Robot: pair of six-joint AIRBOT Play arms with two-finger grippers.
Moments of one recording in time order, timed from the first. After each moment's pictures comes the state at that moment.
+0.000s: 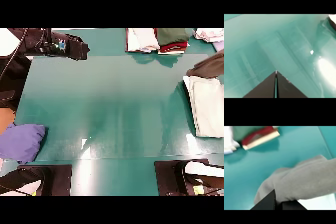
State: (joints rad) left arm -0.47 -1.24 1.67 1.30 -0.99 -1.52; right arm -0.63 -1.36 1.89 -1.21 1.33 1.47
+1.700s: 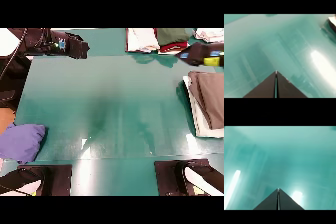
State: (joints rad) left arm -0.47 -1.24 1.67 1.30 -0.96 -1.51; right arm -0.04 -0.99 1.36 -0.90 1.18 1.40
